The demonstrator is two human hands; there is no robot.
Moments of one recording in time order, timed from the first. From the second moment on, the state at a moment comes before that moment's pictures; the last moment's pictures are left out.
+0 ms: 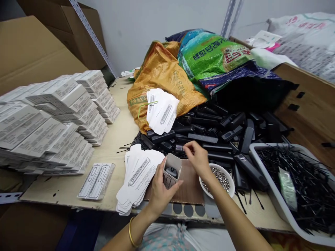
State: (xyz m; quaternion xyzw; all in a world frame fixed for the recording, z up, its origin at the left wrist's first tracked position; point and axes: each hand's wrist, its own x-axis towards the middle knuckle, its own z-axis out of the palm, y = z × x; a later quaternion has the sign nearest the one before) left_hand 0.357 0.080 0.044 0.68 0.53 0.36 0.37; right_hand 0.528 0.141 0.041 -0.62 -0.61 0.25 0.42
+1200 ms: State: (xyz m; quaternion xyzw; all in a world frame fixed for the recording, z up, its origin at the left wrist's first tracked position) left_hand 0.366 0.063 0.038 0.66 0.44 0.39 0.47; right_hand 0.473 0.039 0.044 -0.54 -0.64 0.17 0.52
